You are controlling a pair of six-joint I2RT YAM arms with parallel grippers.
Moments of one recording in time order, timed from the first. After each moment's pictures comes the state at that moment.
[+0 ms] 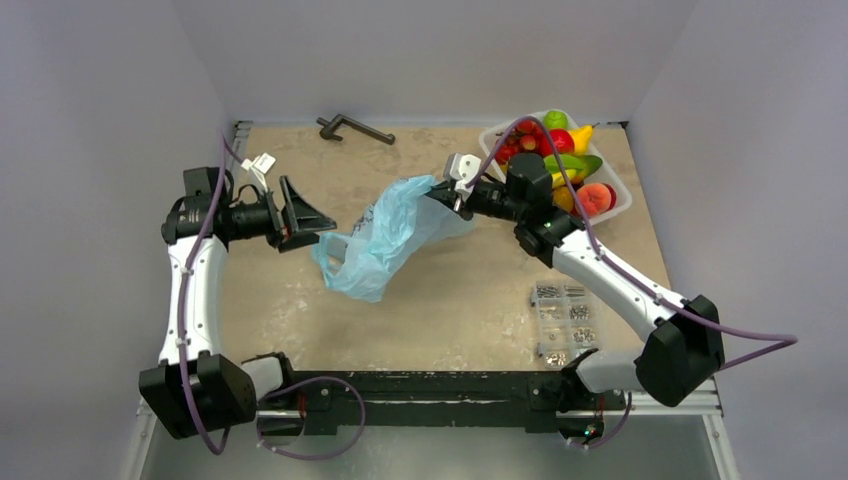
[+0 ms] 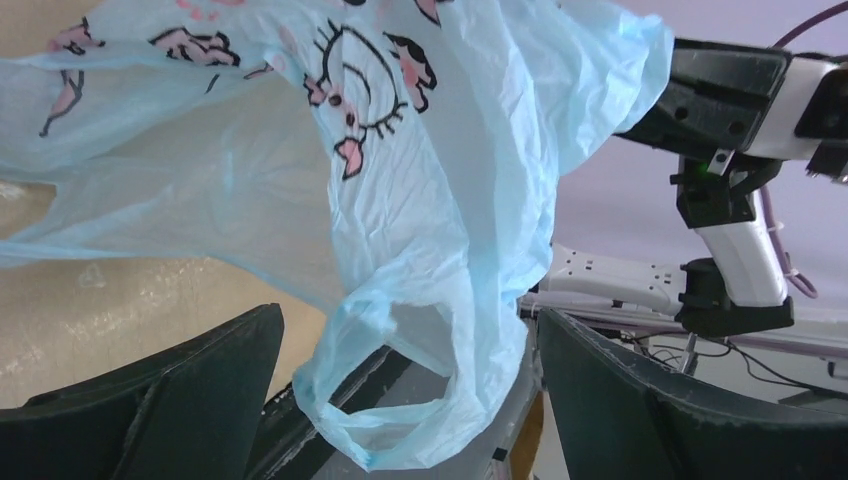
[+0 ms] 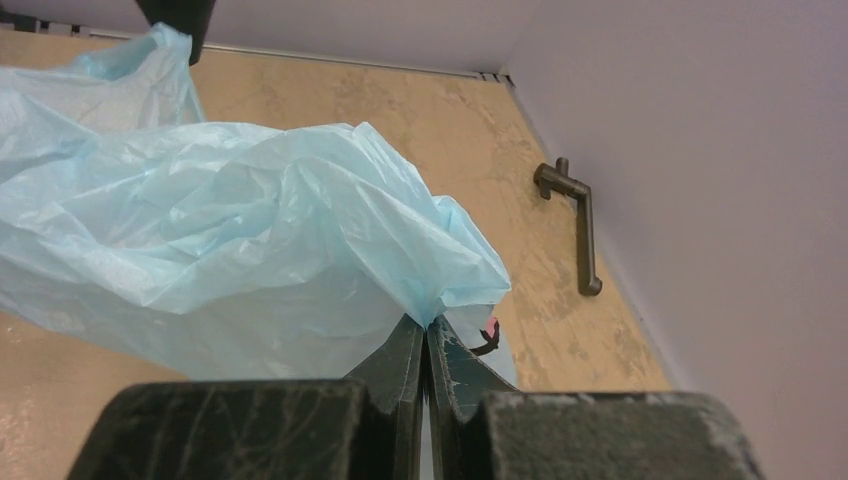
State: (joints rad) left arm 0.25 1.20 1.18 -0.96 1.12 -0.25; right arm 0.57 1.33 1.07 0.13 -0.60 -0.44
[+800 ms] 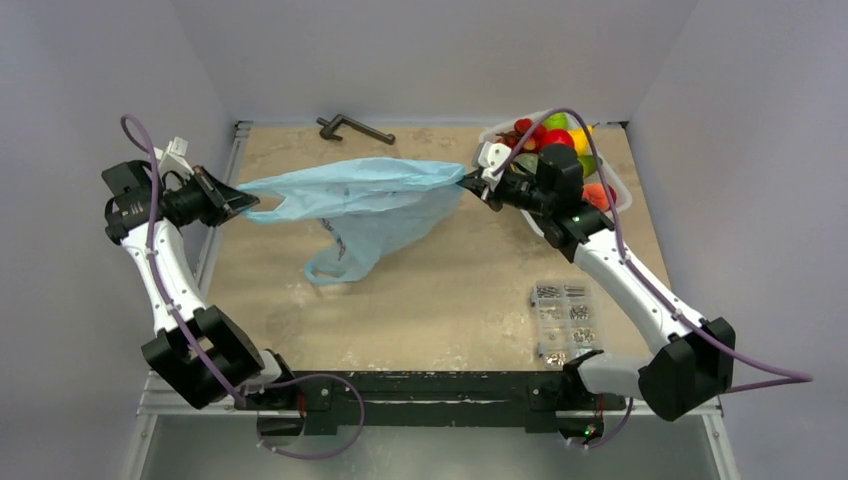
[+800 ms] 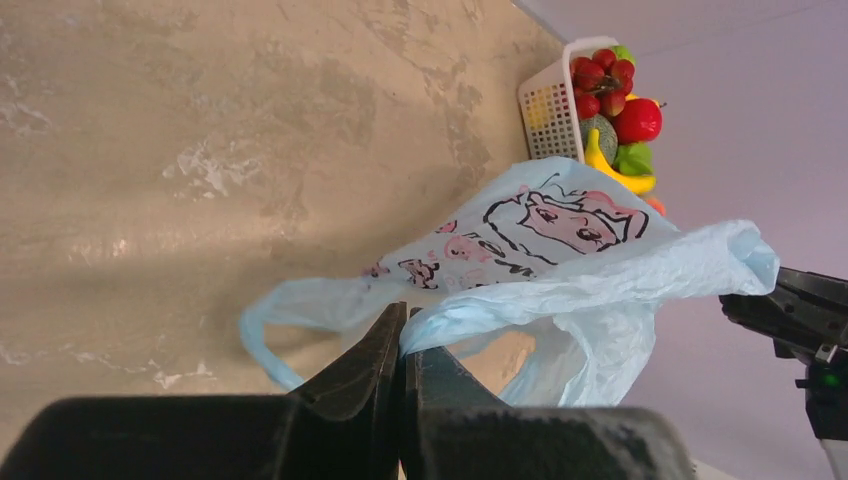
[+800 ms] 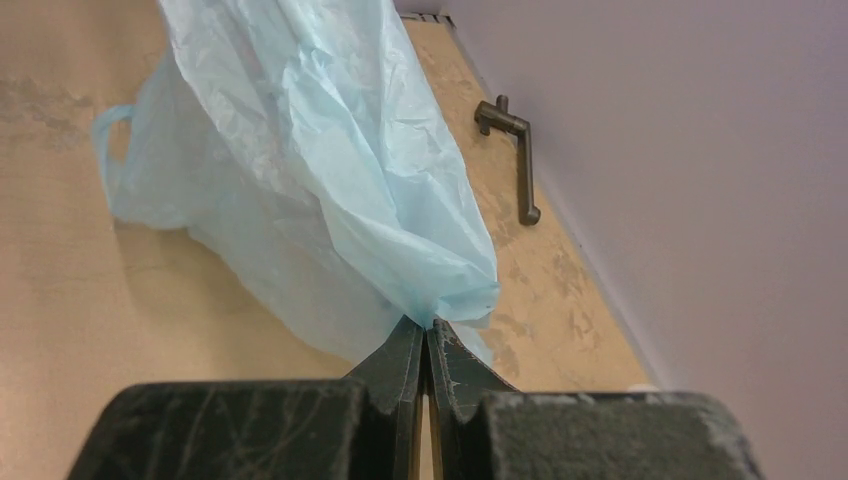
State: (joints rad) left arm 0.62 1.29 1.25 -0.82 1.00 -0.18; right arm 0.43 1.24 1.08 -0.03 -0.61 -0.51
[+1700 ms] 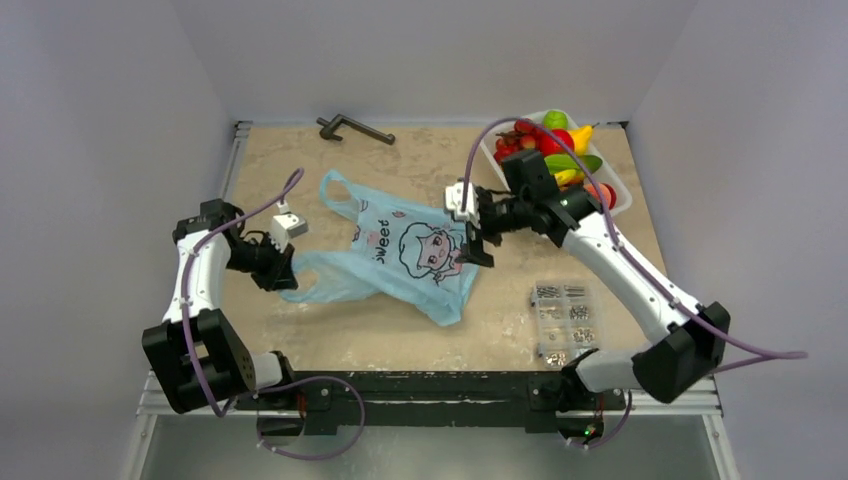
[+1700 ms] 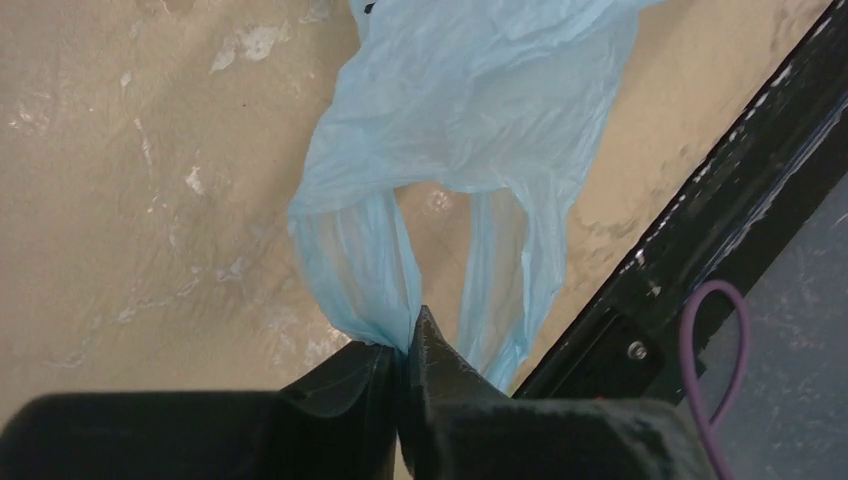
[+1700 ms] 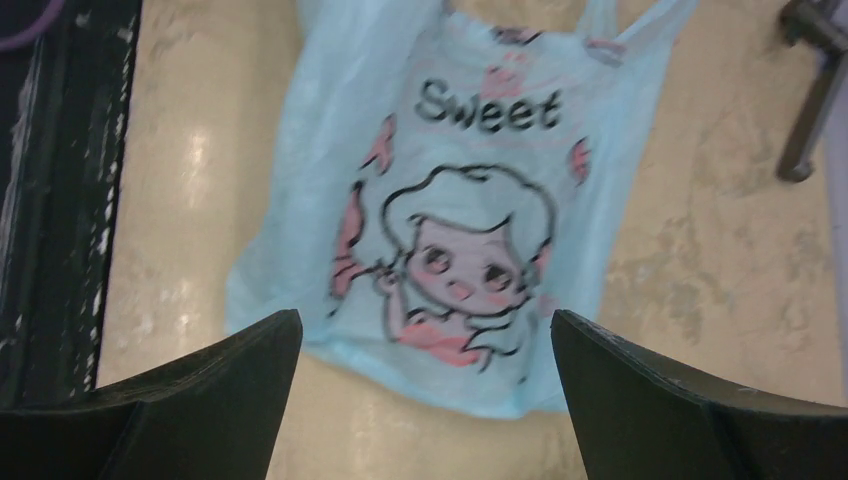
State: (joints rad) left arm 0.33 1.28 0.99 -1.21 0.72 1.00; right arm 0.54 1.28 1.21 -0.80 -0.66 -0.92
